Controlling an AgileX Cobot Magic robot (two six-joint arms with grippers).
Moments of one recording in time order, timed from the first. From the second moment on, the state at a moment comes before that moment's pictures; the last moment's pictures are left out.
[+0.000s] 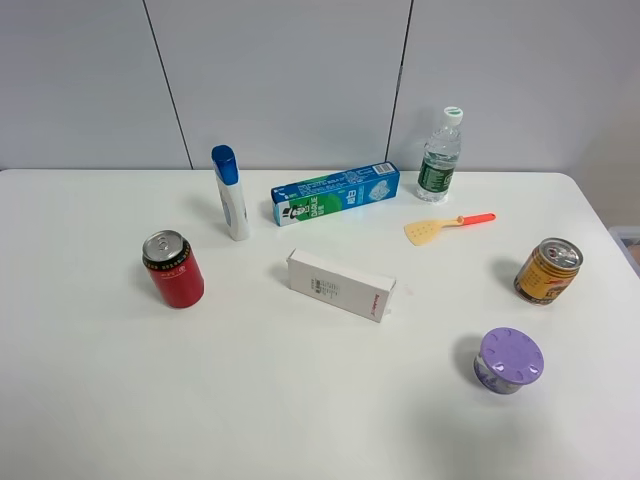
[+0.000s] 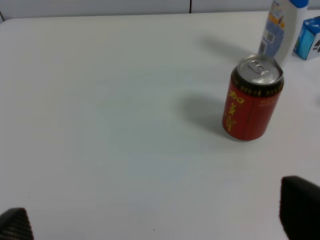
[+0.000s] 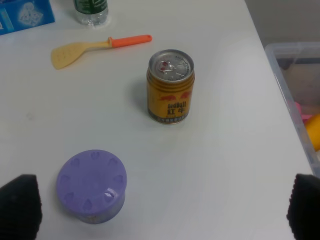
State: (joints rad) left arm 0.04 -0.01 -0.51 0.03 1.05 -0.03; right arm -0.02 0.00 -0.50 -0.02 1.06 0.00
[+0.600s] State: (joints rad) left arm 0.04 -0.01 -0.51 0.03 1.05 -0.03; right arm -0.02 0.00 -0.50 -0.02 1.06 0.00
